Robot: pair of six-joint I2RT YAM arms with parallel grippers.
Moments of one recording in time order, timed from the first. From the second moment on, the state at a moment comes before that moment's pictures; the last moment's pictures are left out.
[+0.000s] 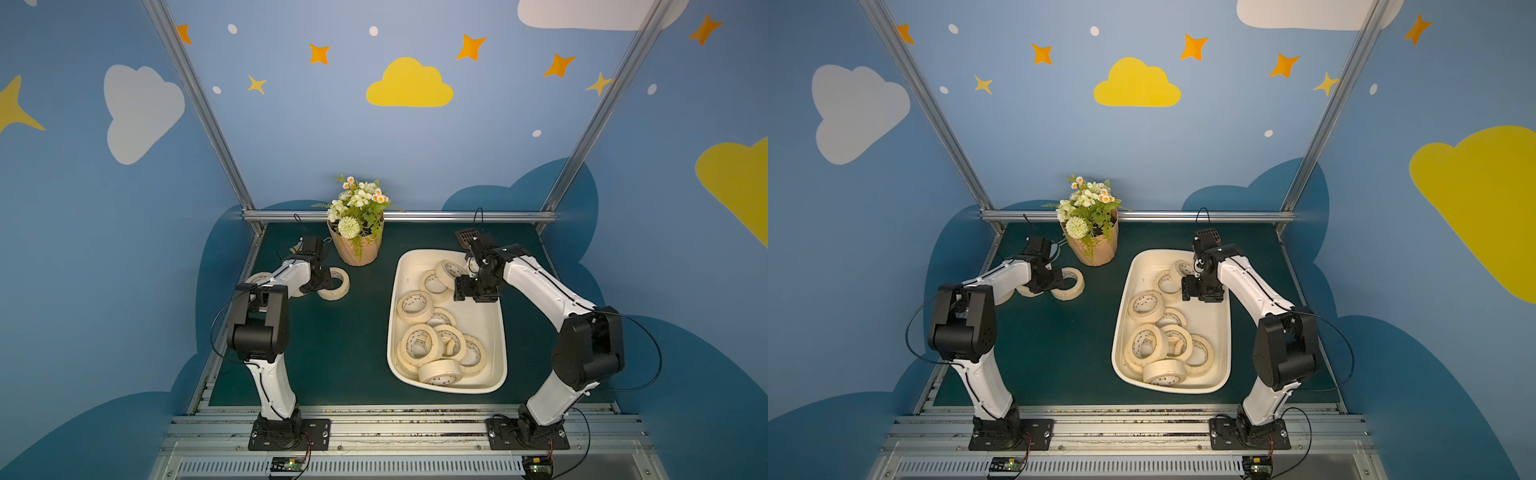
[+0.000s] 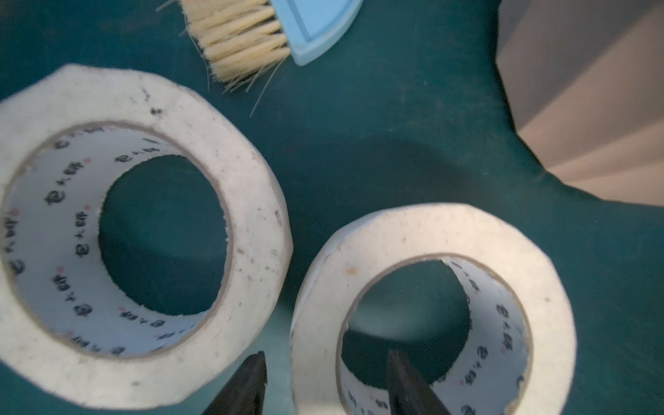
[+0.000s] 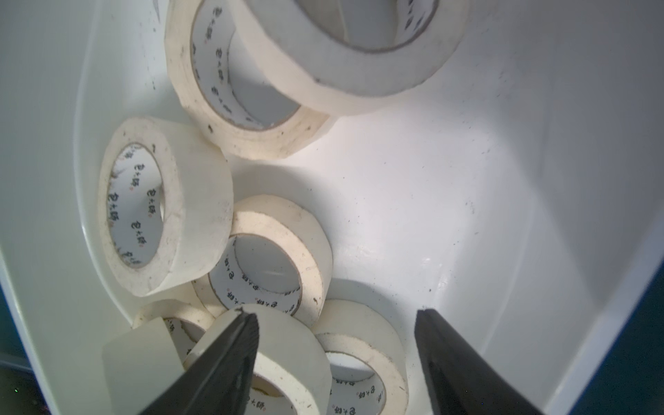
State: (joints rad) left arm -0.06 1.87 1.29 -0.55 -0.09 -0.32; right arm 0.33 1.72 1.46 -1.06 -0.12 0.29
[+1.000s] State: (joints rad) left arm -0.34 1.43 1.20 -0.68 -0.09 -0.29; right arm 0.24 2.13 1.73 -0.94 -0.03 0.36
